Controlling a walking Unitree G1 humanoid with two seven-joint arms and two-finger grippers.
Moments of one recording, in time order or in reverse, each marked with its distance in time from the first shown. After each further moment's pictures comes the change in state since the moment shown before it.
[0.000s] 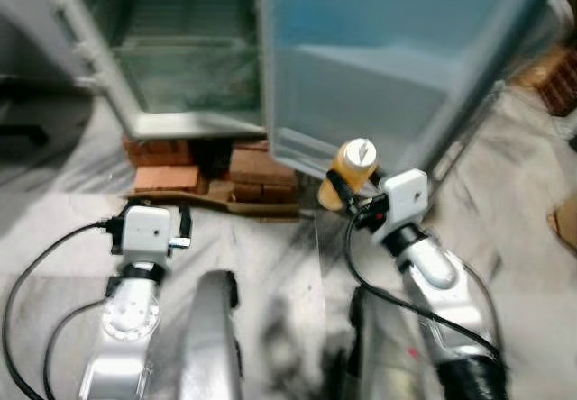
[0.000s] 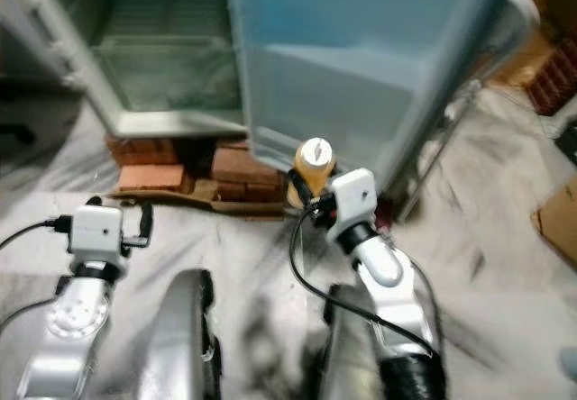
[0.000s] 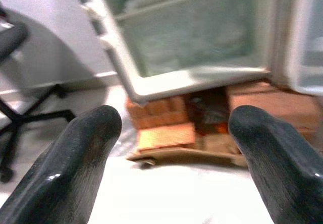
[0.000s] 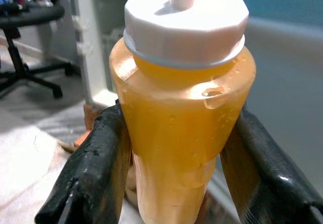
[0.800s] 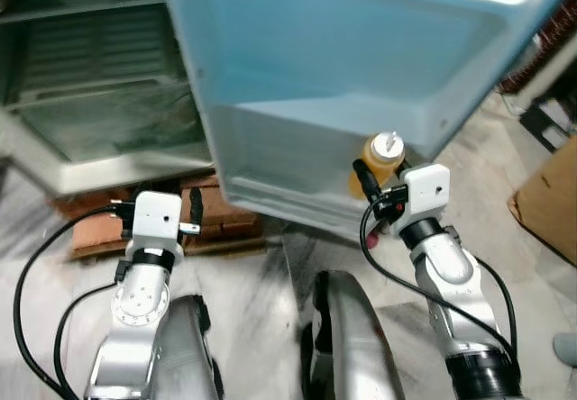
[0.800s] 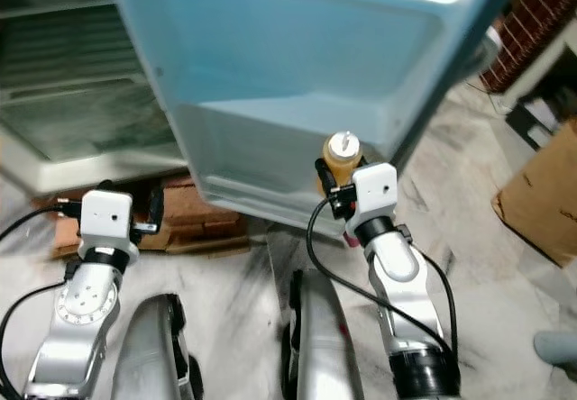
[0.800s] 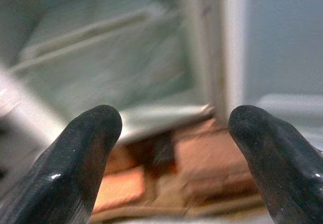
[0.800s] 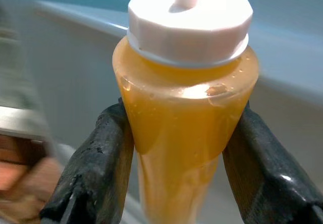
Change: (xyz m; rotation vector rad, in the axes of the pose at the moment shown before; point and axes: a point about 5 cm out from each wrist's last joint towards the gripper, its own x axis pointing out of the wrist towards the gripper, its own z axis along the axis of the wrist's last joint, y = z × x) left arm 0.000 -0.013 0.003 -0.018 0.000 -0.047; right arm -0.005 -0.028 0.001 -0.053 0.006 -0.183
